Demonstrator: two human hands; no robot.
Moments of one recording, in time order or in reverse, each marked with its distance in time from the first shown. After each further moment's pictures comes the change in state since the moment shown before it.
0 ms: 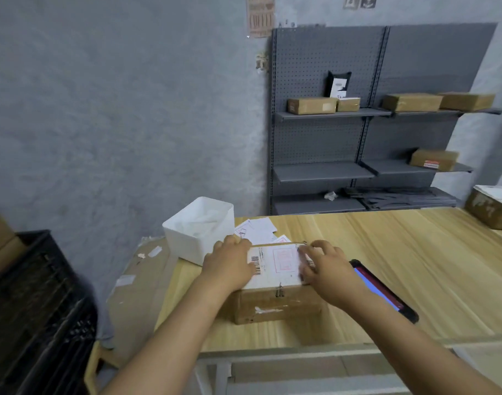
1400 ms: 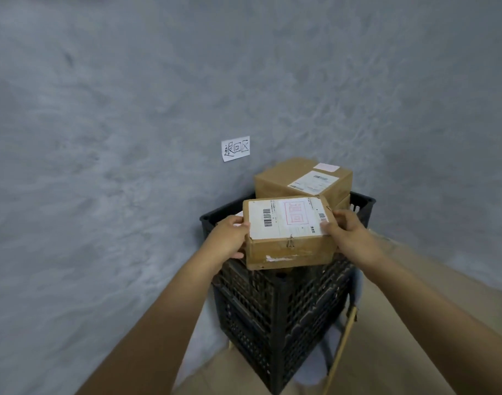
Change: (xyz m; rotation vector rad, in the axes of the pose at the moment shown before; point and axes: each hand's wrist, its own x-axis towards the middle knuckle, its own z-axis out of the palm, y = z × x) left_hand -0.352 -0.504 -0.138 -0.978 0.625 -0.960; right_hand -0.028 -0.598 0.153 0.881 -0.580 -0.425
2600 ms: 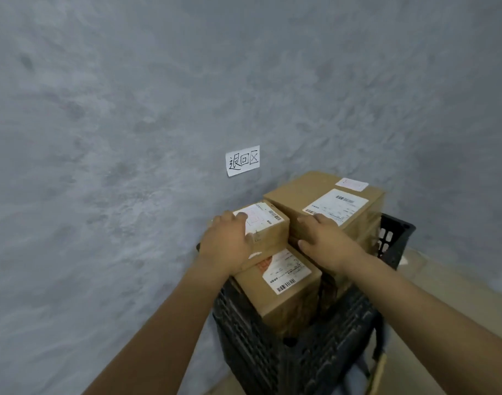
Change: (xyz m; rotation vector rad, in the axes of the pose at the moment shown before) left_hand 0.094 0.028 0.006 0.984 0.255 0.356; right_hand 0.123 -0.017 0.040 -0.736 -0.192 -0.334
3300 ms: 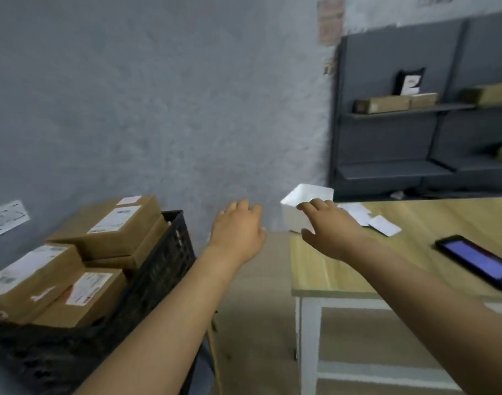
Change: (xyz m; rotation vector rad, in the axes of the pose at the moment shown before) left_hand -0.258 0.341 -0.044 -0.055 0.040 0.998; right_hand -0.471 0.089 -0.159 -0.480 0.378 0.659
